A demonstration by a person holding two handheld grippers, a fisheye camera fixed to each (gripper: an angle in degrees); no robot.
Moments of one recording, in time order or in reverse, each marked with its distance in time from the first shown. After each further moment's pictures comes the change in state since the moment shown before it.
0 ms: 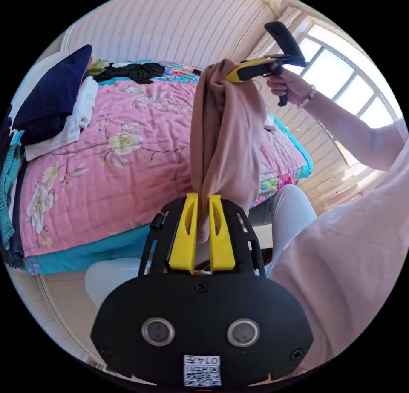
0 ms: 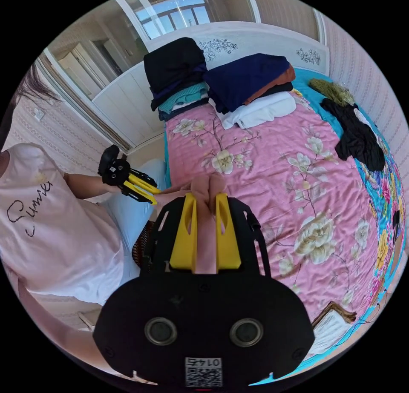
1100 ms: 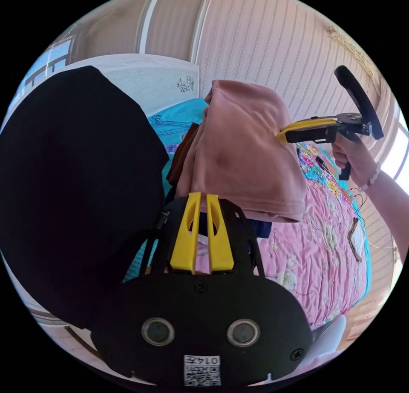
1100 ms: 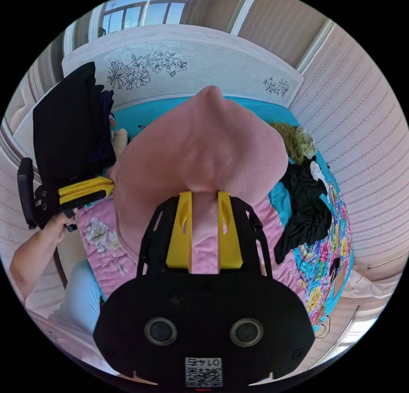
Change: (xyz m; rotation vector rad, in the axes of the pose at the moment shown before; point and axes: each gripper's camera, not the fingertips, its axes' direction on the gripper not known) left arm -0.275 -0.168 -0.060 0.317 -0.575 -0.473; right arm 0.033 -0.204 -0.042 0.016 0.423 0.004
